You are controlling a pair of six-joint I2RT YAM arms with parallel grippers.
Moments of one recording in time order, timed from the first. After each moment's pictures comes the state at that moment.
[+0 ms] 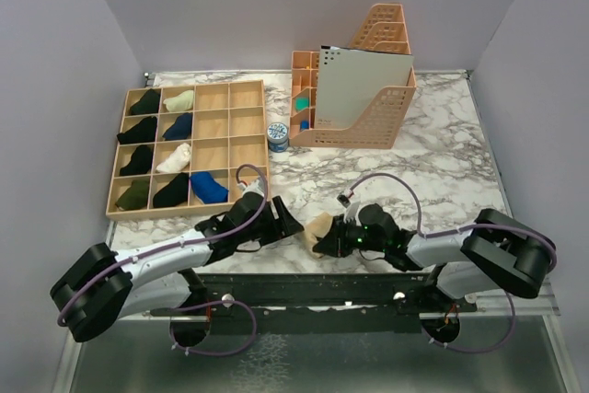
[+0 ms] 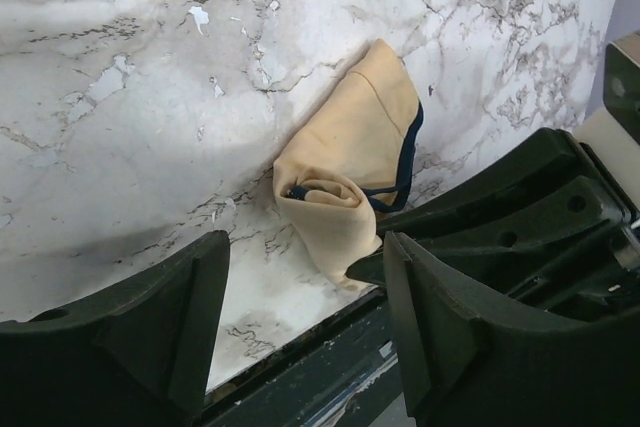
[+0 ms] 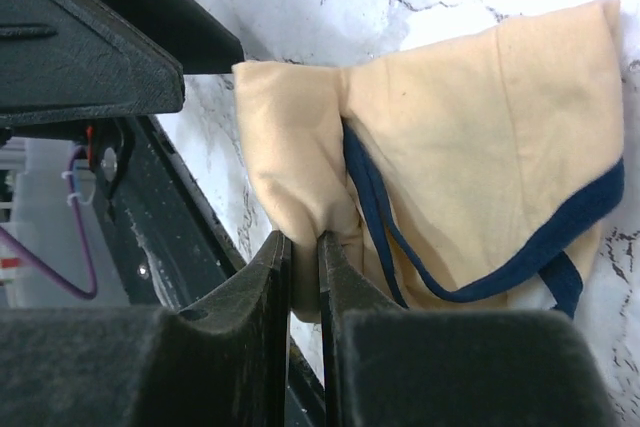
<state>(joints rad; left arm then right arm) -0.85 1.07 0.37 0.03 0.04 -1.10 0.93 1.37 0.22 0.65 -0.25 0.71</state>
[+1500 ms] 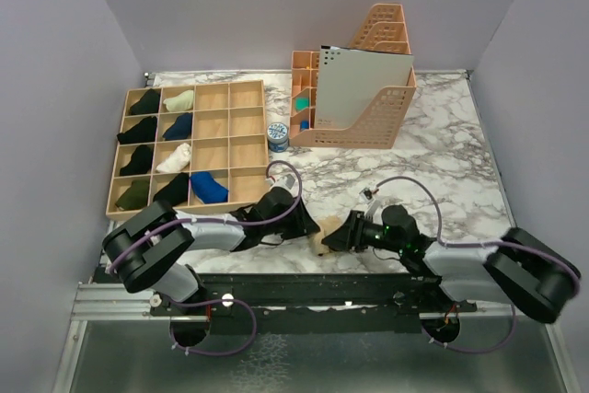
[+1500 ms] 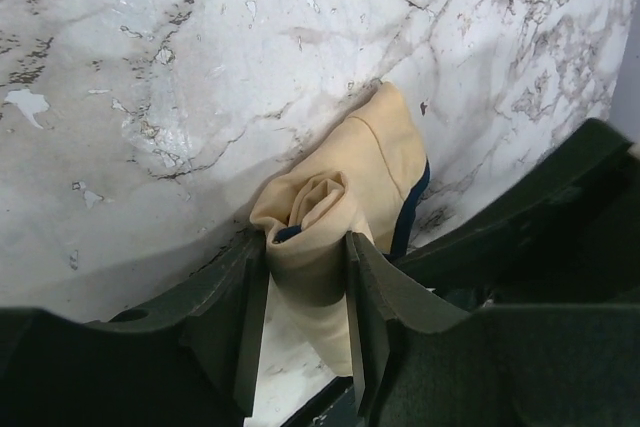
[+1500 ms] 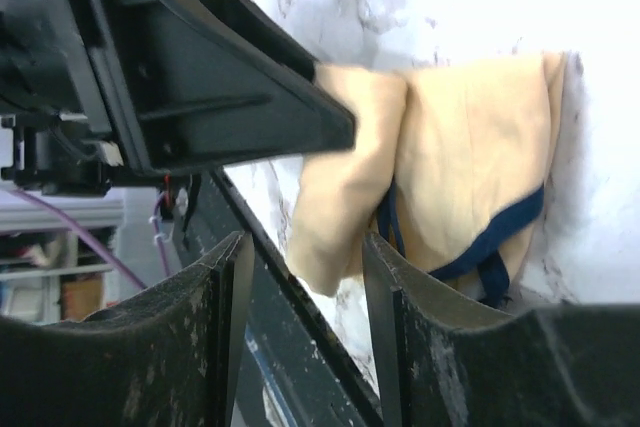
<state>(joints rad) -0.91 1.48 0.46 0.35 0.09 -1.05 0.77 1.33 0.05 0.91 -0.37 0.95</state>
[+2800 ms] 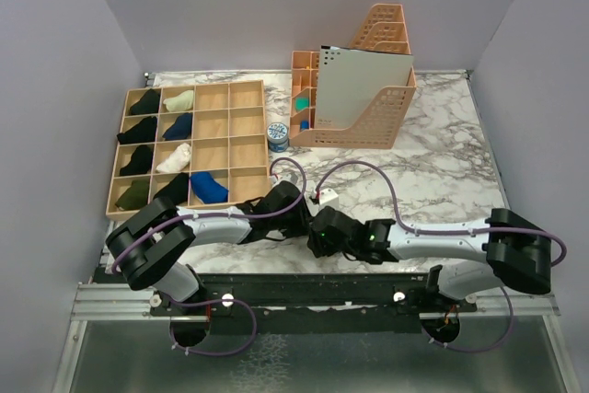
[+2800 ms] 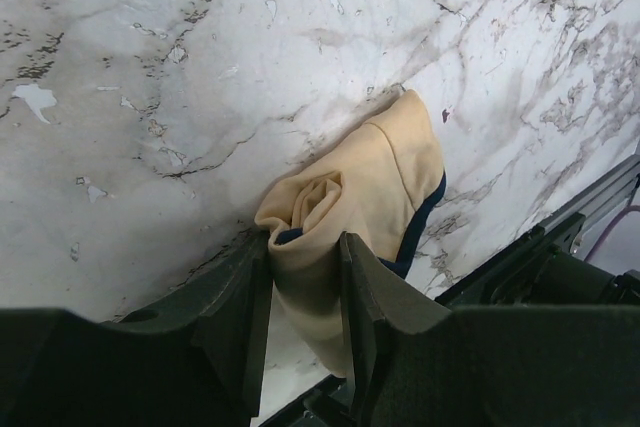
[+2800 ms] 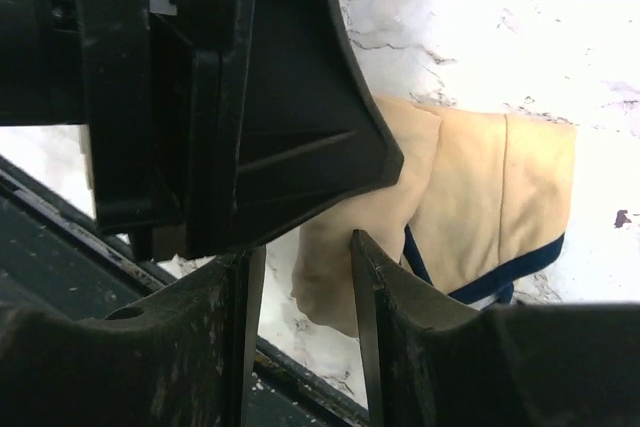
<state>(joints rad) -0.91 1.50 0.58 0.14 0.08 -1.06 1.19 1.34 0.64 -0.13 0.28 0.63</state>
